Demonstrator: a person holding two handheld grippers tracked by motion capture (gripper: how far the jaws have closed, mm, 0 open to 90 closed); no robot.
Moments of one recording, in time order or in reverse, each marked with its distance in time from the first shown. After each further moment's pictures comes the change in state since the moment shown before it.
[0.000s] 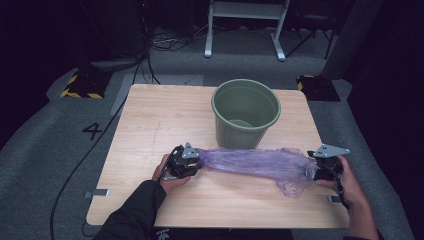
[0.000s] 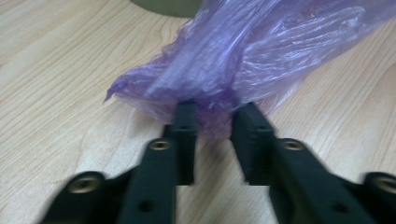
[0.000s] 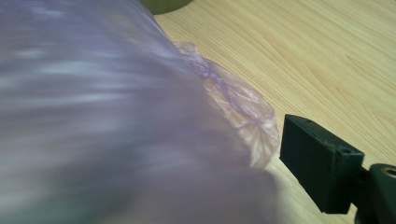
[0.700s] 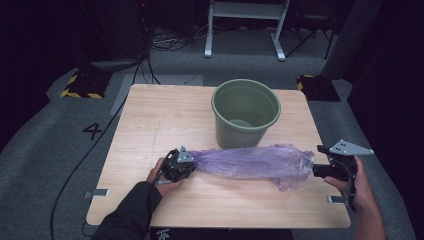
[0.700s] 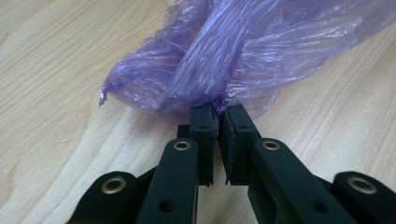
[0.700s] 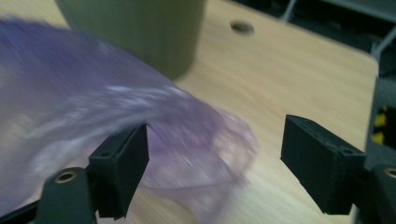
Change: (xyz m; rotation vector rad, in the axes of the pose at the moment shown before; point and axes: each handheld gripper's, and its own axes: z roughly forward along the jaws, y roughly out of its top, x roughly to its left) left arm -0.001 -0.014 -0.007 0.034 0.003 0.007; right arm 0.008 0.024 -0.051 -0.158 -0.035 0.116
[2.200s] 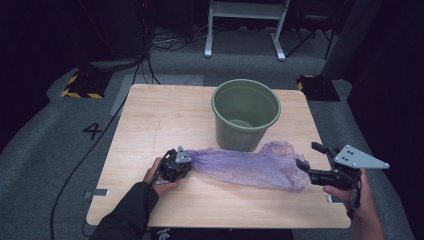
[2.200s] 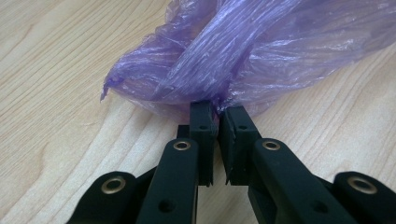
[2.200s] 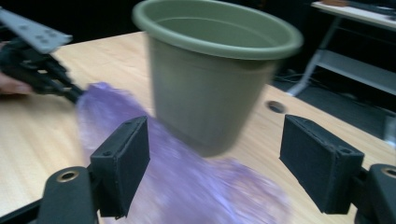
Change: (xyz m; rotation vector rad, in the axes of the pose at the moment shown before) left arm 0.005 -0.004 -0.006 0.027 0.046 0.009; right arm 0.059 0.041 -0.045 -0.234 0.079 -0.099
